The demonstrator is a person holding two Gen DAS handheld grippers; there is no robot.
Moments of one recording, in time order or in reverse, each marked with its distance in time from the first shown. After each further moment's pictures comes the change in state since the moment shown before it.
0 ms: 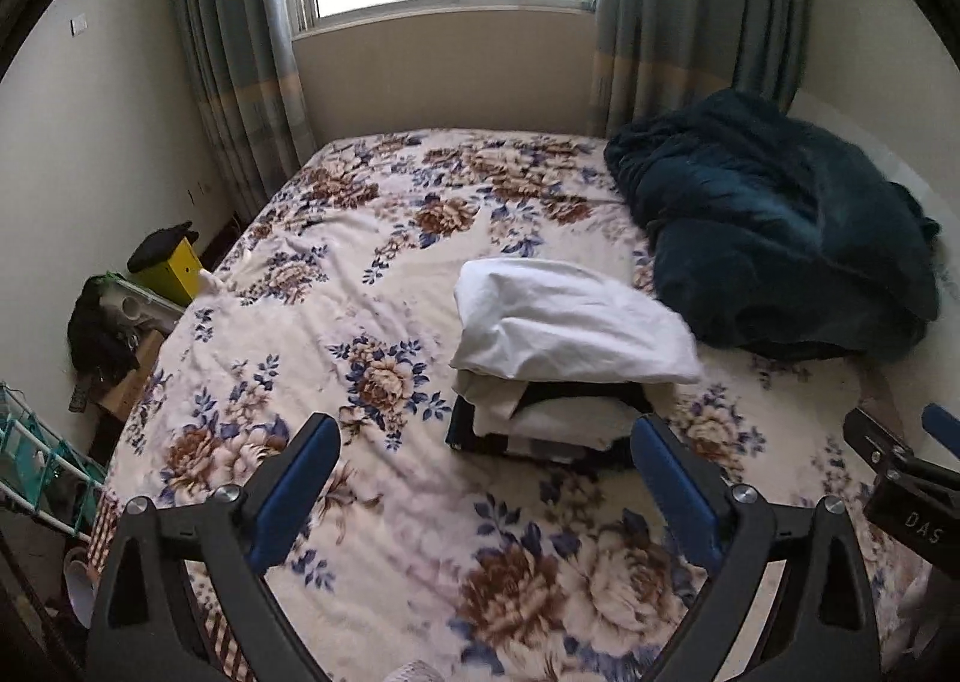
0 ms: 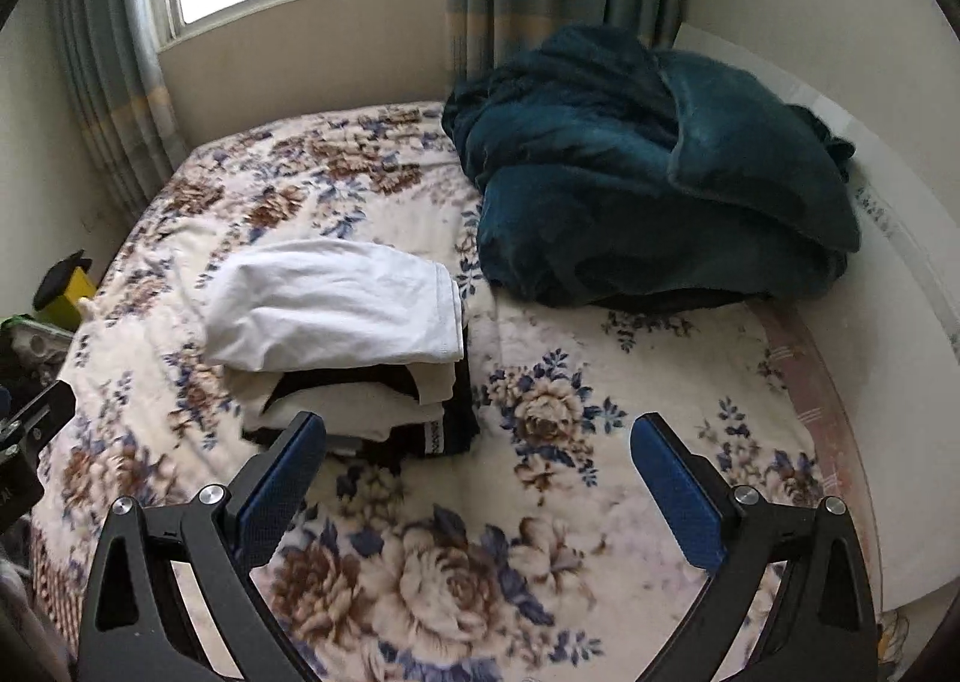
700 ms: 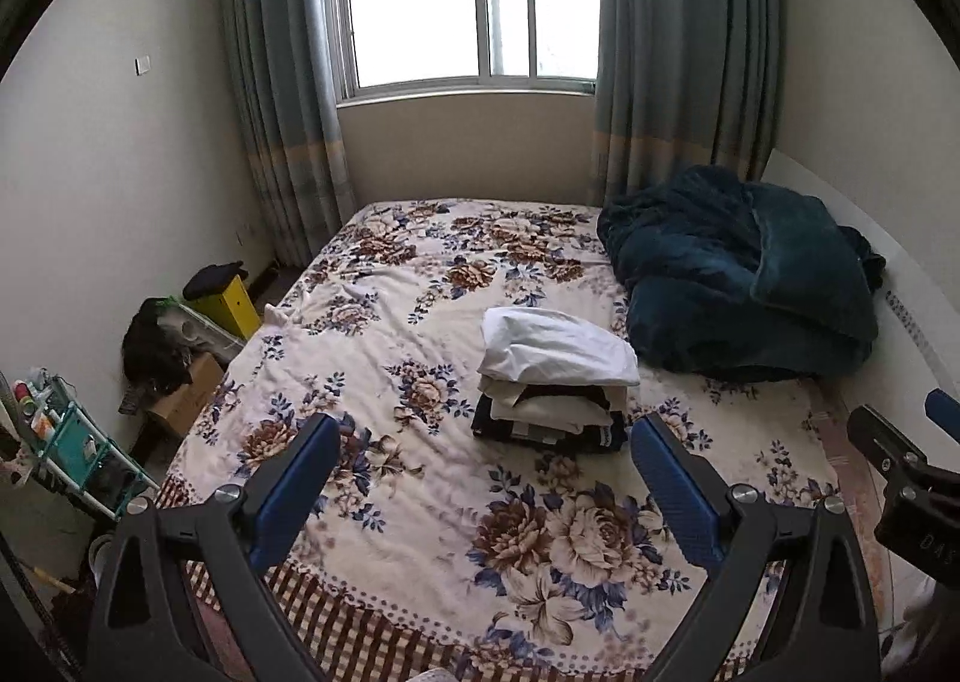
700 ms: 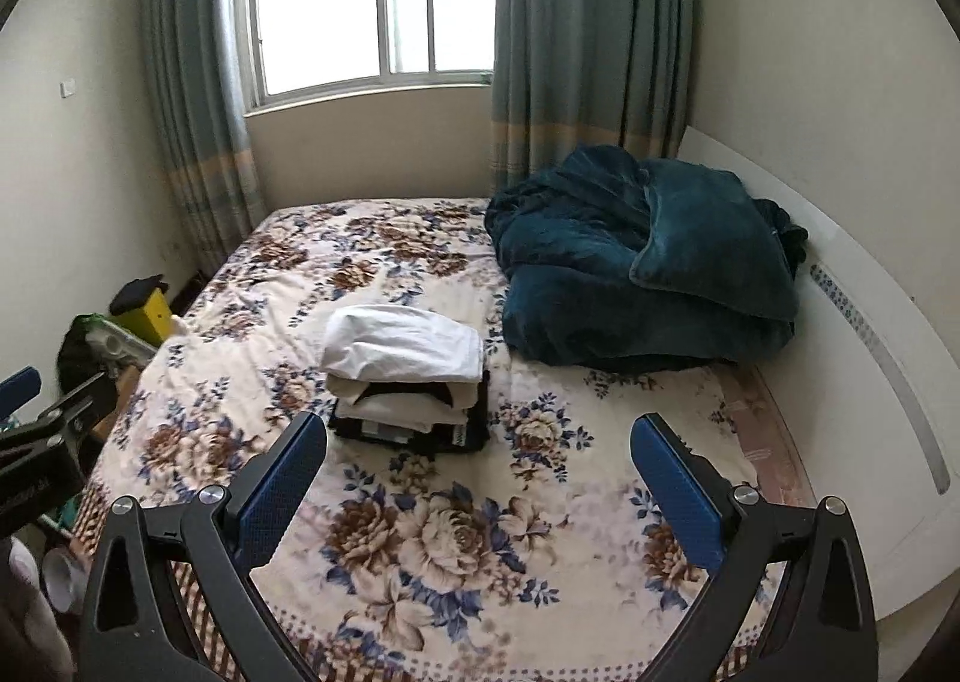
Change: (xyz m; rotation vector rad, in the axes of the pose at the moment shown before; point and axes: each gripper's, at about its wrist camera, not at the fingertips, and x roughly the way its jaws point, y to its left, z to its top) left arm -0.234 0.004 -0.043 -0.027 -0.142 0.043; right arm -0.309 -0.045 -0.058 -0.069 -0.192 0.117
